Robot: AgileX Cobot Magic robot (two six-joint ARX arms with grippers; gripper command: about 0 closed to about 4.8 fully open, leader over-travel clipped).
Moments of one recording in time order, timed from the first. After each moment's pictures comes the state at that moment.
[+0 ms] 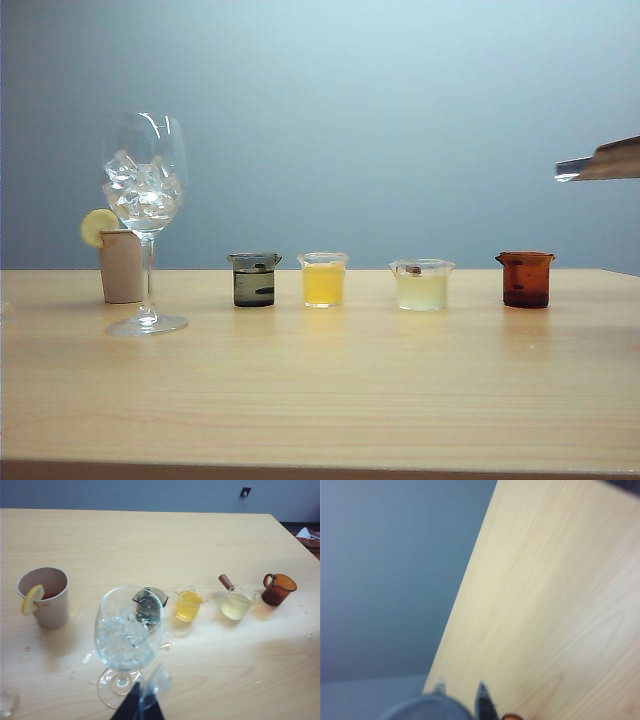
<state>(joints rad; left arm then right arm) -0.23 0.77 0.92 -0.48 0.20 -0.08 -0.53 1.64 1.21 0.03 -0.62 1.04</state>
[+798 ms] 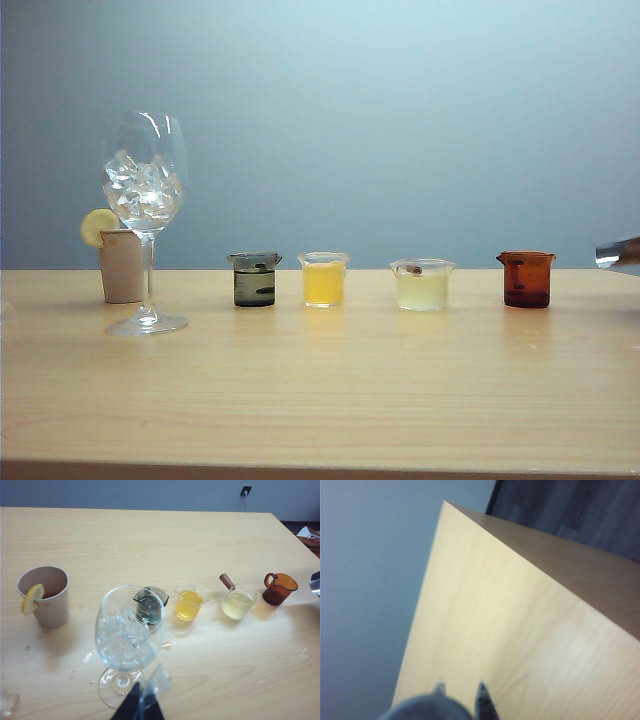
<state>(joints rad) -0.23 0.77 0.92 -0.48 0.20 -0.08 -0.59 1.85 1.17 0.24 -0.52 1.02</state>
